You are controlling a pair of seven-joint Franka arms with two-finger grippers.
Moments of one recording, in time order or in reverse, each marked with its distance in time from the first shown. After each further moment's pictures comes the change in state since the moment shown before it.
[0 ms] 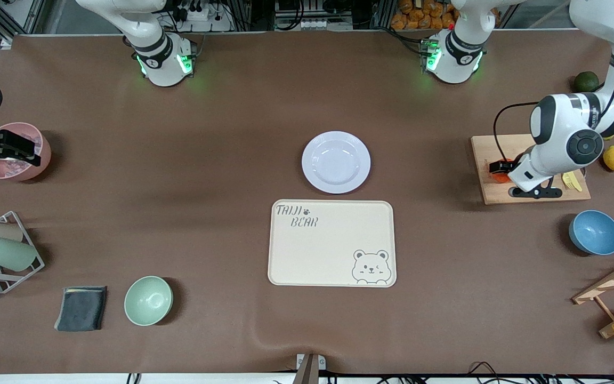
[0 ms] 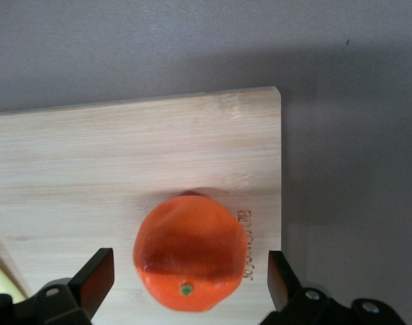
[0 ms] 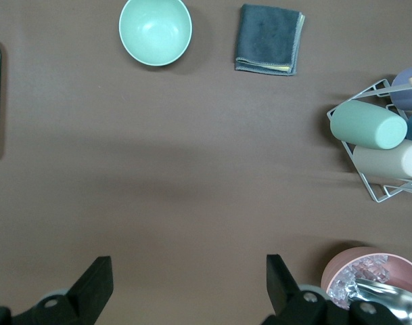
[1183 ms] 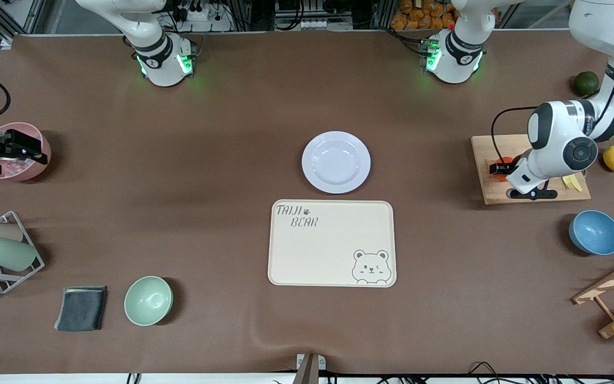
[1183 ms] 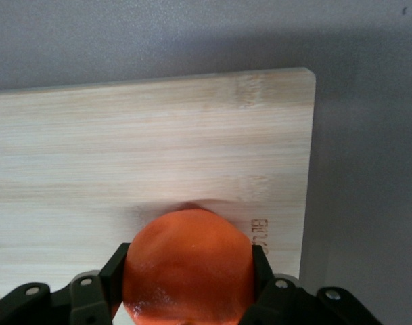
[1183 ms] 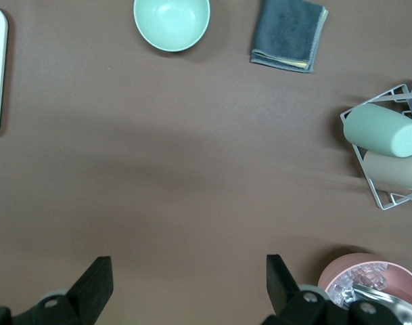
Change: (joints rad) left arm 0.030 0.055 0.001 -0.004 0.000 0.027 0.000; right arm 0.010 0.012 0.007 -0.001 0.001 -0.022 -0.055
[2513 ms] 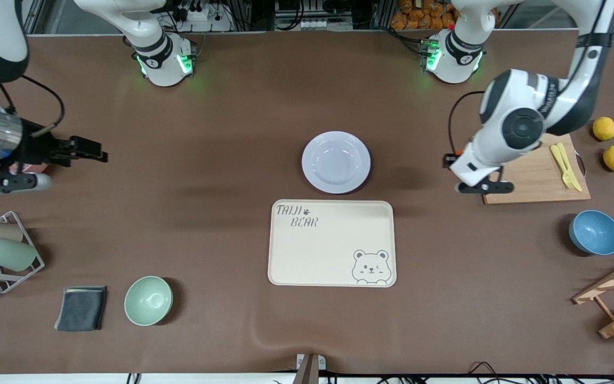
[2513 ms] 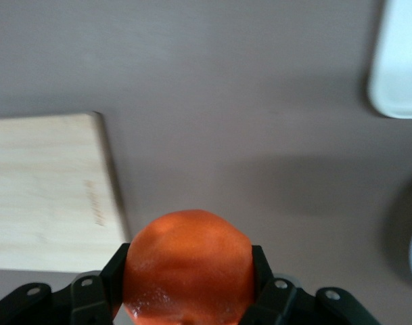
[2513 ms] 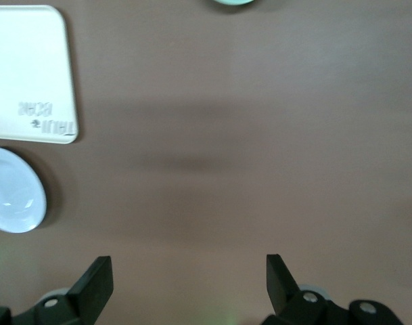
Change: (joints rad) left arm -0.008 -0.157 -0.480 0.208 -0.086 -0.359 -0.403; right arm 0.104 0.015 0.009 -0.090 0.203 -0.032 0.303
